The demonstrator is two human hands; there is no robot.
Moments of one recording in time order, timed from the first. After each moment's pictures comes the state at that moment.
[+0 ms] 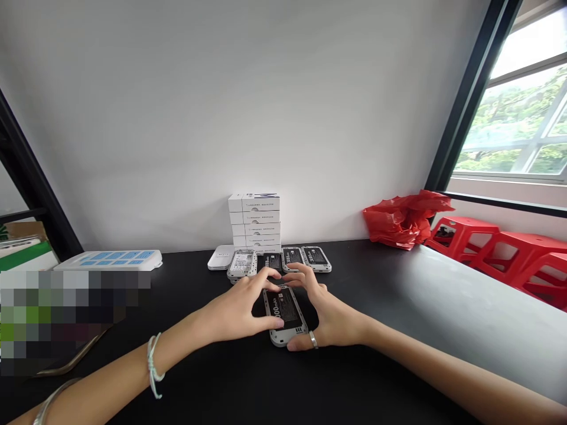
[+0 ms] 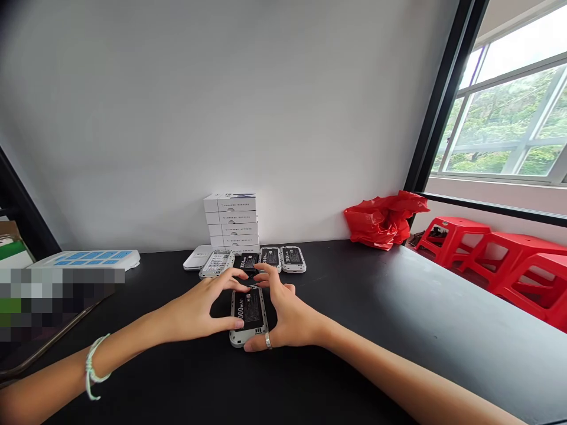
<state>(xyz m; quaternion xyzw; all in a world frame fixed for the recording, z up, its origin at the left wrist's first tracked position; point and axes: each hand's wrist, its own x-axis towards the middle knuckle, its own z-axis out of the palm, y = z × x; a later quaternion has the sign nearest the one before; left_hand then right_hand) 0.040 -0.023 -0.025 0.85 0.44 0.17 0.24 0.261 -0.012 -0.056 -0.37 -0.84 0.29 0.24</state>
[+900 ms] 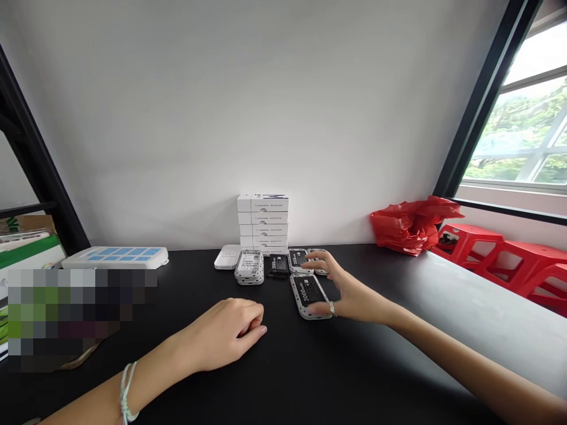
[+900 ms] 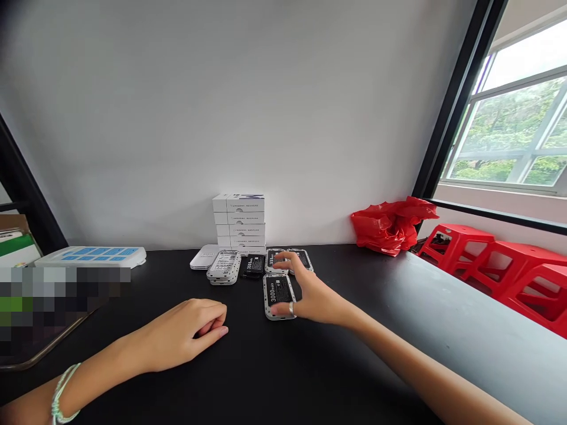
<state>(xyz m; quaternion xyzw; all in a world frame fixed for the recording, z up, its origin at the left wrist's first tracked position) 0.012 -0.042 -0.036 0.88 0.44 0.13 0.12 0.283 0.005 -0.038 -0.42 -0.84 0.23 0.27</state>
